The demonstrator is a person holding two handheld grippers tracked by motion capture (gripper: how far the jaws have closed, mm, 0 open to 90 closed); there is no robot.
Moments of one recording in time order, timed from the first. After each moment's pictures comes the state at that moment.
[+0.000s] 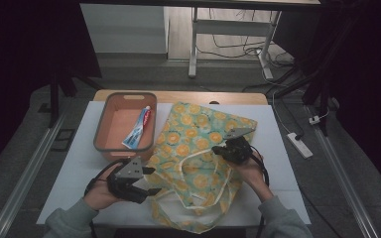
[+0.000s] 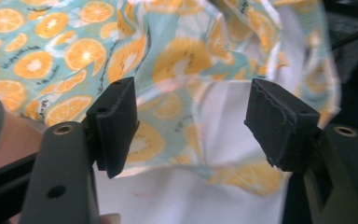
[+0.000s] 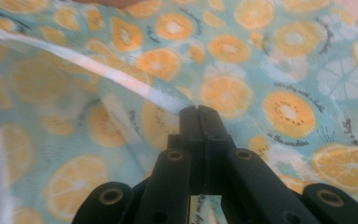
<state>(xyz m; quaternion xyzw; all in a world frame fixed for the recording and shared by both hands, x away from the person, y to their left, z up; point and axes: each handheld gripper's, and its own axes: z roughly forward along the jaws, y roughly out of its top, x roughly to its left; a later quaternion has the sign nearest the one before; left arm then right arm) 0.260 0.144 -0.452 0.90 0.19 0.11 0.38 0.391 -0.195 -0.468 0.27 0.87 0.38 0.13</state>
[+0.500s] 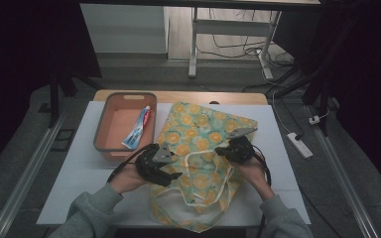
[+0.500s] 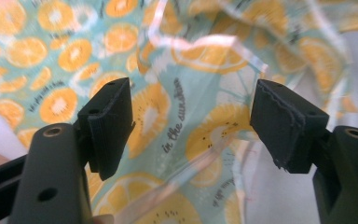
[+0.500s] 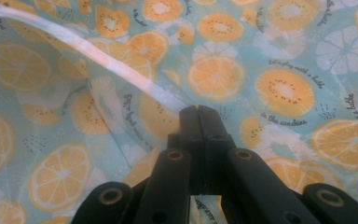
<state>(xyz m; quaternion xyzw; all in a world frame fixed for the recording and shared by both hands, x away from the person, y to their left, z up) 0.303 0.090 -0.444 0.91 0.19 0.15 0.33 0.401 -0.207 -0.481 0.29 0.87 0.37 0.11</state>
